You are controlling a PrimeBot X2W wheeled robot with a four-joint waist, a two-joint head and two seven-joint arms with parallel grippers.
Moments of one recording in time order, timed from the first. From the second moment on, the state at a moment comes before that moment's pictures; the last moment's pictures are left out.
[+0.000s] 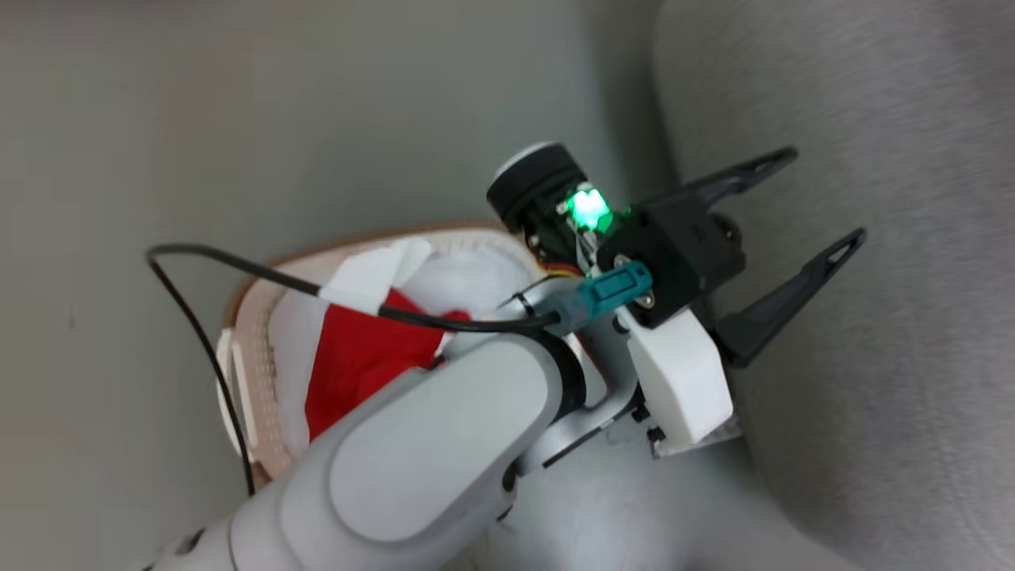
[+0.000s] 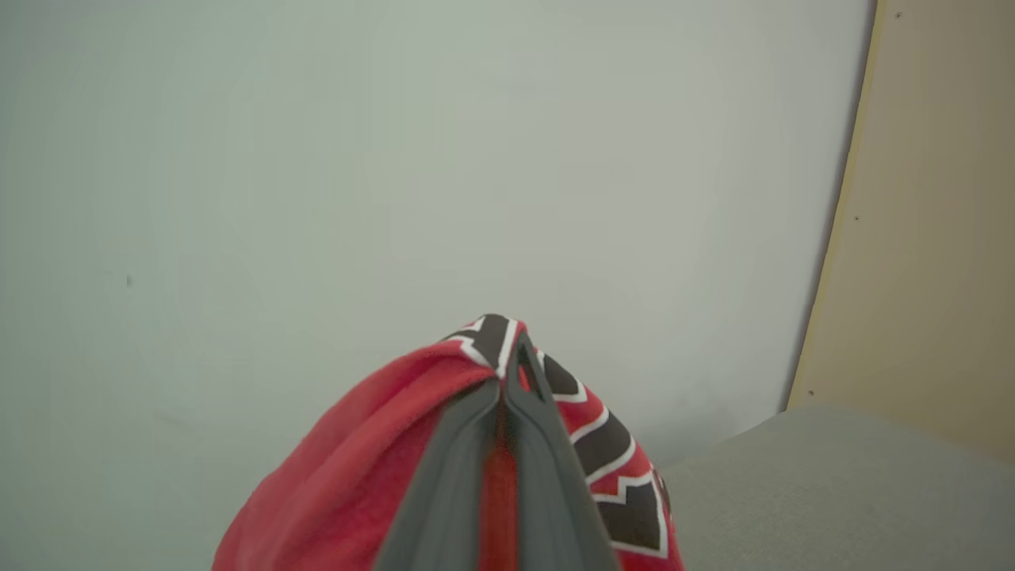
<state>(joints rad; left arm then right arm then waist) -0.94 0.09 -0.84 -0.01 -0.38 -0.08 0.18 -0.89 -0.40 -0.46 0.16 0.43 0.13 0.06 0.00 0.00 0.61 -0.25</state>
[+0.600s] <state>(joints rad) -0.91 0.13 -0.82 0.02 -0.40 -0.04 0.13 -0.97 -0.39 -0.71 0.78 0.09 0.13 -0.13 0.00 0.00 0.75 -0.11</state>
